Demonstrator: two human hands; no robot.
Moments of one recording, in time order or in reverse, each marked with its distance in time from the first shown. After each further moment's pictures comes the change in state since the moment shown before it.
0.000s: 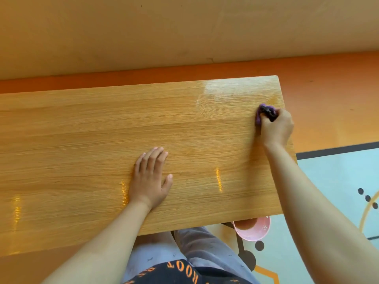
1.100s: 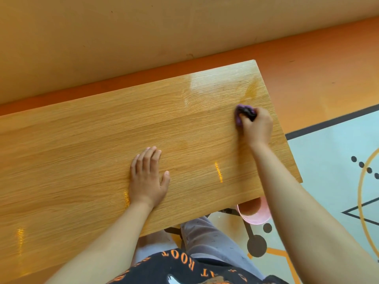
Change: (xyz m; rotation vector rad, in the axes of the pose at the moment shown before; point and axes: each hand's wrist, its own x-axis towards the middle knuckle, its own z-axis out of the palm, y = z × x) left_hand 0.000 0.000 0.003 -0.030 0.031 0.017; right_hand -0.050 0.010 -0.010 0.069 -0.031 0.006
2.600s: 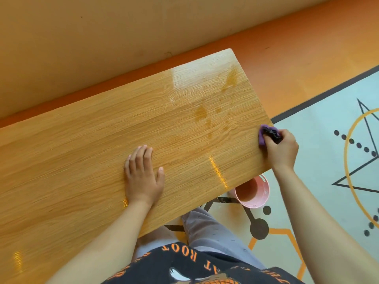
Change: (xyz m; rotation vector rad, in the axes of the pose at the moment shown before) left_hand -0.003 -0.001 0.002 0.004 0.010 0.022; right_hand -0.070 0.091 -0.069 -0.030 0.137 0.263
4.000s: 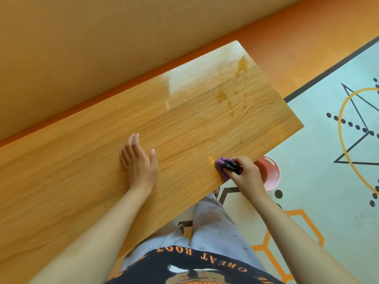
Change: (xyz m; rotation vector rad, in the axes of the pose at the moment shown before) left_hand -0.009 -0.106 -0.041 -0.254 0.205 -0.027; right_hand -0.226 -0.034 0.052 0.052 -0.321 -0.321
